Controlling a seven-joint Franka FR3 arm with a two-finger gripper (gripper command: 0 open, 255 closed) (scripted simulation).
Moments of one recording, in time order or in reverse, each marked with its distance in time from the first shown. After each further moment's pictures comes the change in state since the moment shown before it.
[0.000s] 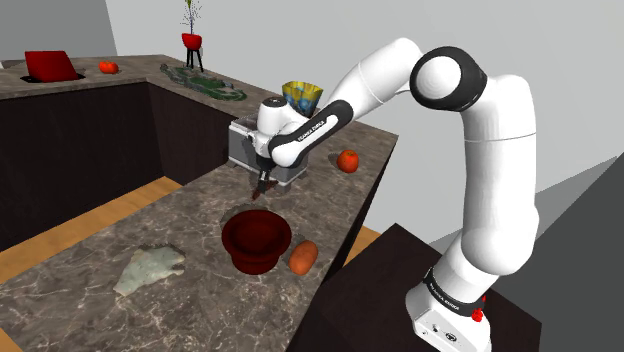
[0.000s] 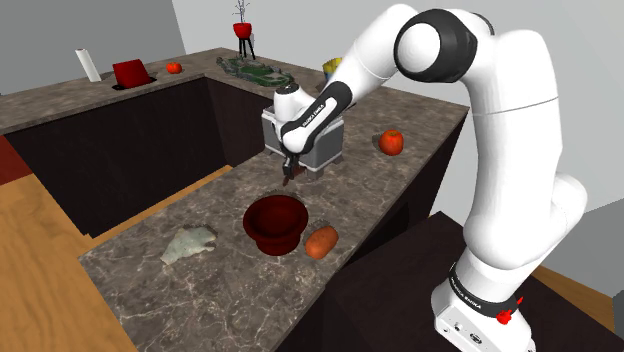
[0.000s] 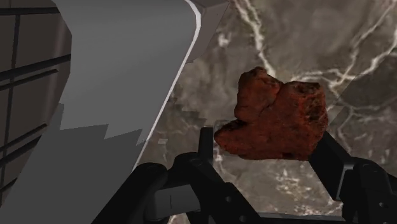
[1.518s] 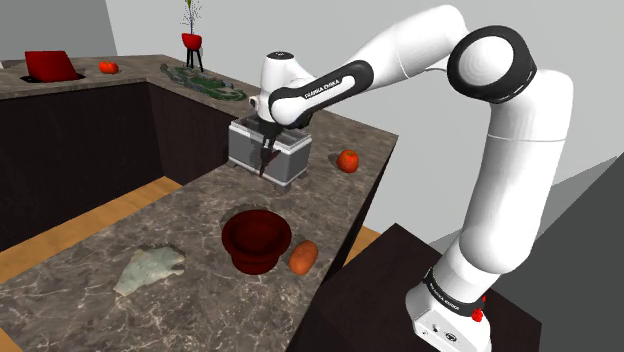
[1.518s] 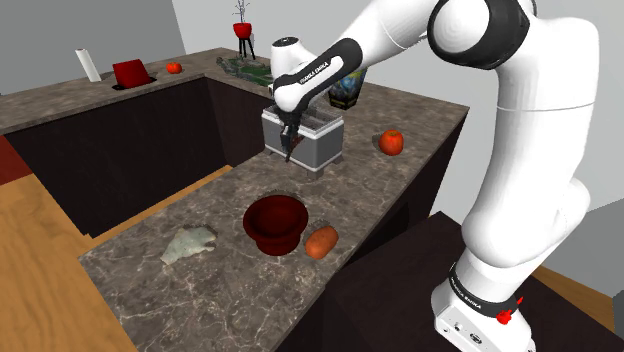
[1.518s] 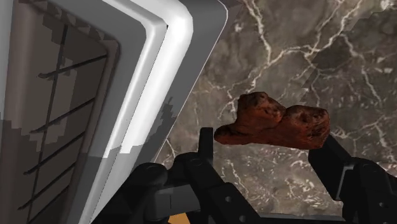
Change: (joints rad) arm -0.043 -0.197 0.064 0.035 0.112 -0.222 -0.101
